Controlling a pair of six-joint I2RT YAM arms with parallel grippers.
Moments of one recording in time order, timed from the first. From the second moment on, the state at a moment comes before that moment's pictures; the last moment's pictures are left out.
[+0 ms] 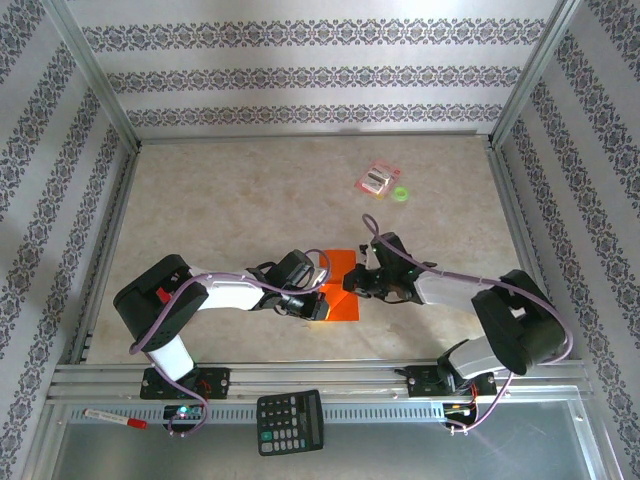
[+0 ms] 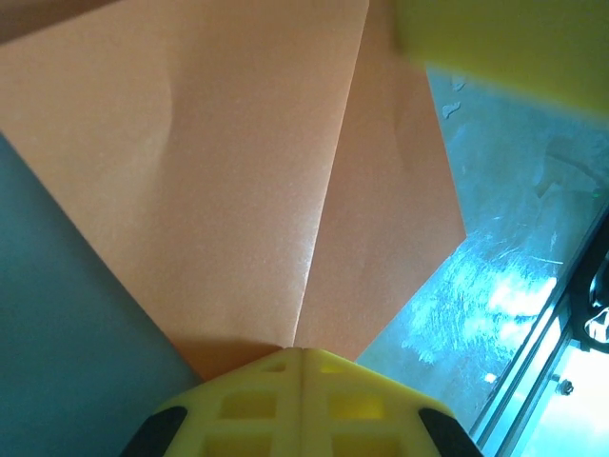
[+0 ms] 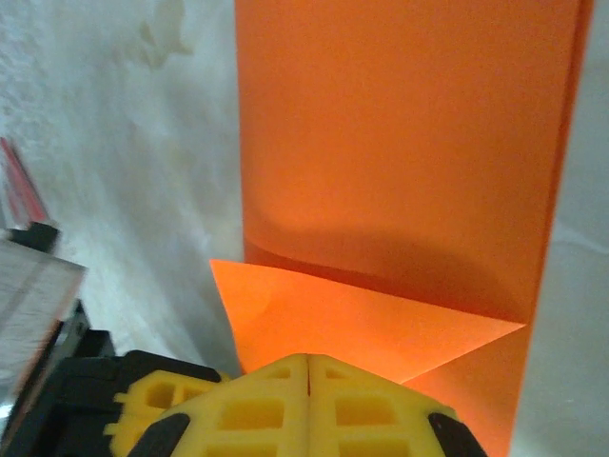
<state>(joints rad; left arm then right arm) -0.82 1.69 0.71 -0.02 0.50 -0.61 0.55 1.47 0.53 0.01 -0.50 0.82</state>
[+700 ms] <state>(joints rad) -0.82 1.66 0.69 -0.04 0.48 -0.61 0.57 1.58 0.51 0.13 -0.51 0.86</state>
